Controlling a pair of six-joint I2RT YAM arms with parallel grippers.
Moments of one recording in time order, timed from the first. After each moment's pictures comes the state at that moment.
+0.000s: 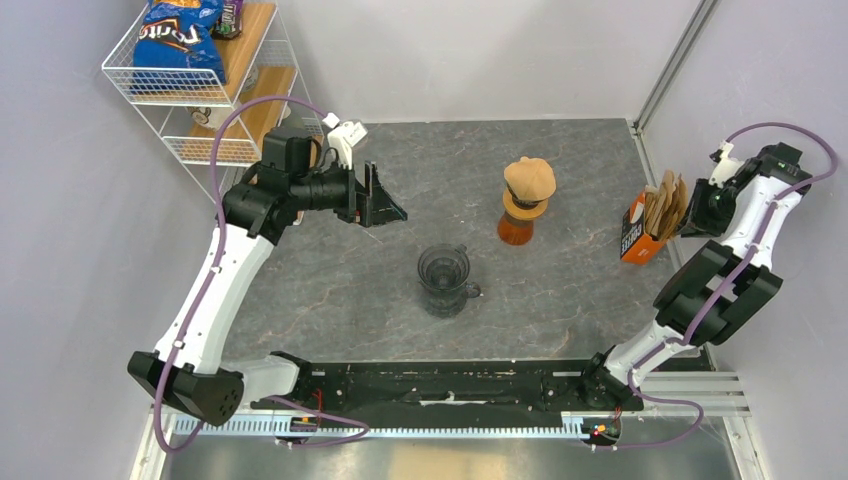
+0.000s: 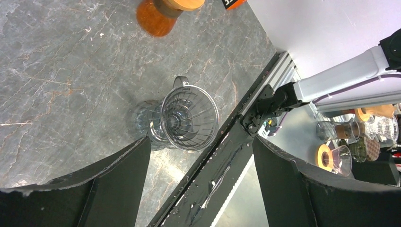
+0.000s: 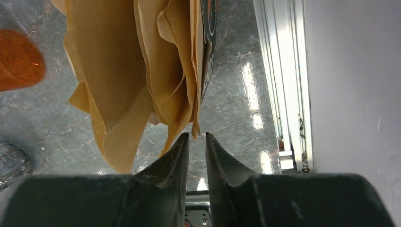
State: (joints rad) left arm -0.34 1.23 1.45 -0.81 0.71 -0.25; right arm -0.71 1.72 1.64 -1.16 -0.32 -0.33
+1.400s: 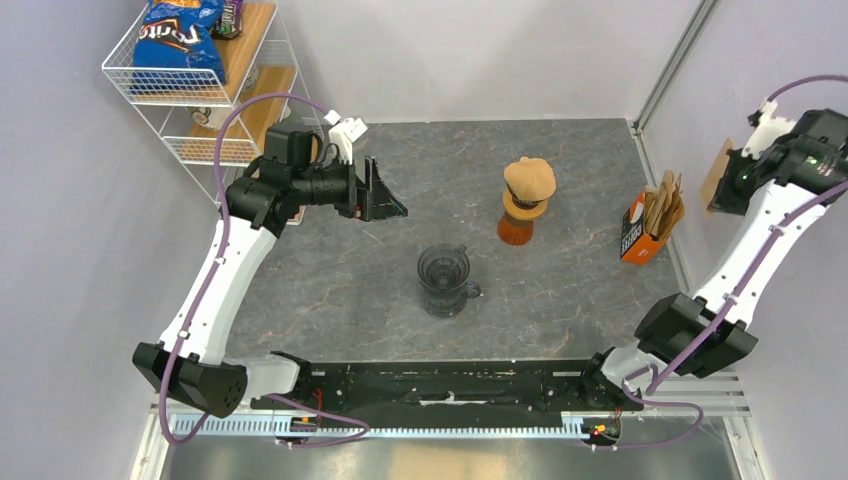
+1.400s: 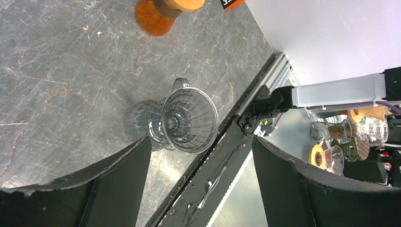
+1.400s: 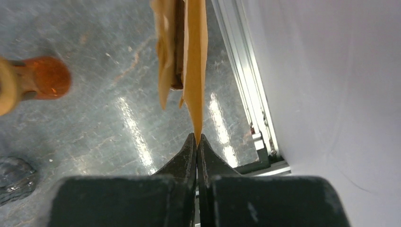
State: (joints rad) left arm -0.32 1.27 1.47 -0.81 0.74 -0.26; right arm -0.69 1.51 1.83 -1.29 -0.23 -0.28
